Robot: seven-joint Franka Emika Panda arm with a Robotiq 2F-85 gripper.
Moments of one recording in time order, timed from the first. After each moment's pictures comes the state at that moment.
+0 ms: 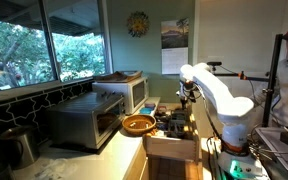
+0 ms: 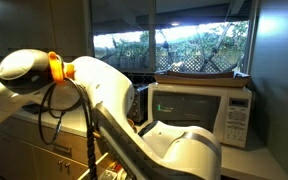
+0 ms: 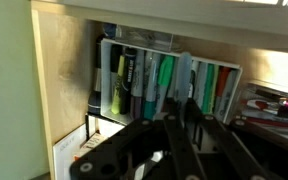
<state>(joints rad) -0.54 0.89 -0.83 -1.46 -2.27 3.76 1.26</state>
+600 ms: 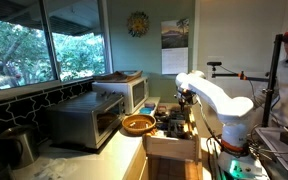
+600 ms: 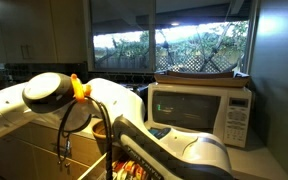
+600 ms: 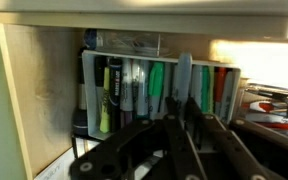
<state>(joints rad) -0.54 1.12 -0.92 -1.22 -2.27 3.91 1.52</state>
